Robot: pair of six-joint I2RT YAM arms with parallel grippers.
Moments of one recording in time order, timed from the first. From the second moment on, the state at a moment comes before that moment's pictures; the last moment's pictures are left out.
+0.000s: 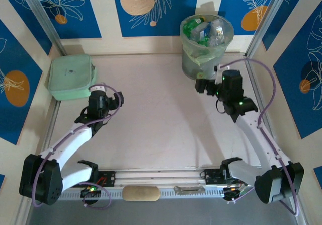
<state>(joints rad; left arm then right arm) -0.28 1.12 0.61 -0.02 -0.25 -0.39 0.21 1.07 0.93 -0.39 0.00 0.20</state>
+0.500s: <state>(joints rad) -0.24 1.24 0.50 0.28 -0.51 -0.11 0.09 1.25 0.50 0.13 -0.02 0.11</state>
